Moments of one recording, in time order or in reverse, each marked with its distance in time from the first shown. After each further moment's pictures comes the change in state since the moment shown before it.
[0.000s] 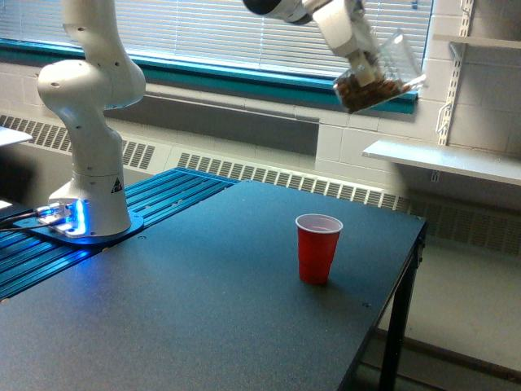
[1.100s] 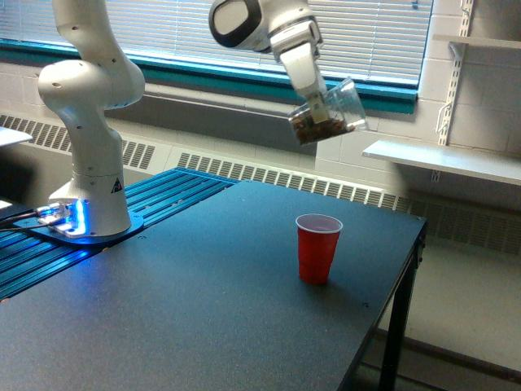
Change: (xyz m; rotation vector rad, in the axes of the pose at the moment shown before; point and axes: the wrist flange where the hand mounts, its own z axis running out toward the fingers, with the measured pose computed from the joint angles) arm -0.099 0.043 0.012 -0.030 -0.100 -0.225
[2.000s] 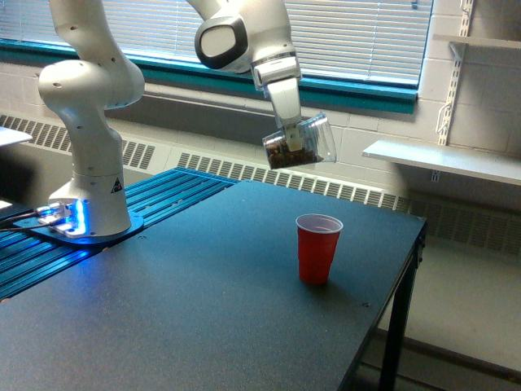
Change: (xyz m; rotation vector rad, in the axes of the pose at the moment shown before) arm -0.067 0.007 0.028 -0.058 -0.097 -0.197
